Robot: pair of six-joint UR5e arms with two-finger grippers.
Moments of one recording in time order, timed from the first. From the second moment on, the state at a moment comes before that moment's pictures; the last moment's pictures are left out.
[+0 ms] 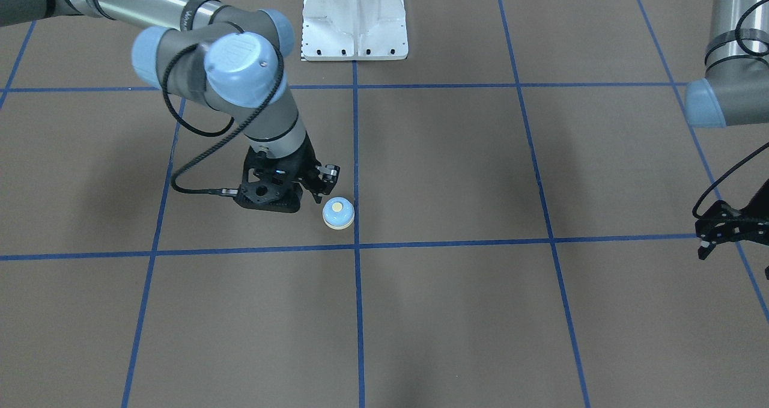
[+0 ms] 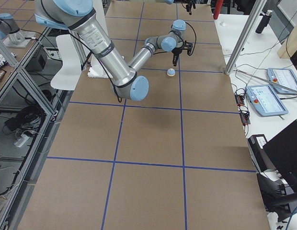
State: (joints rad) left arm -1.26 -1.91 -1.42 -2.10 -2.10 -0.17; right arm 0.75 -0.83 1.59 -1.57 2.07 1.26
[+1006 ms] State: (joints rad) left arm -1.49 -1.64 -1.66 -1.71 -2.17 0.10; right arm 1.15 -1.44 1.92 -1.70 2.23 0.43
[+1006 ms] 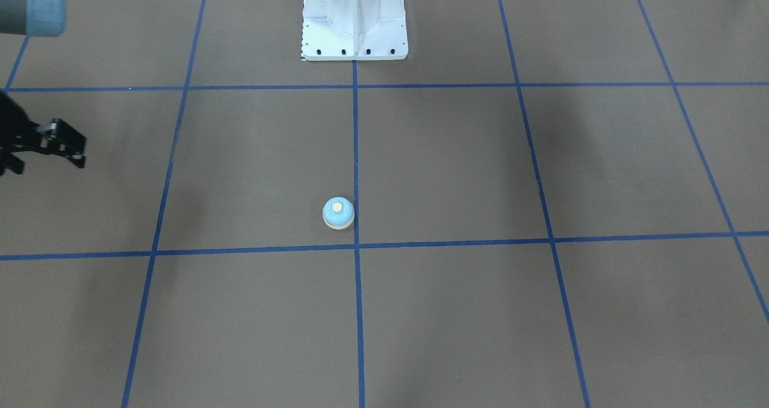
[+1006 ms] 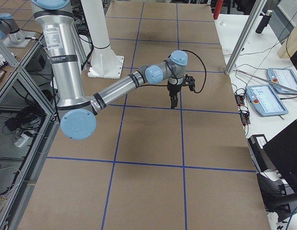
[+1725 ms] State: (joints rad) left arm -1.58 -1.55 -1.77 -1.52 -2.14 0.31; right arm 1.41 -1.61 1.83 -1.69 2.25 0.23
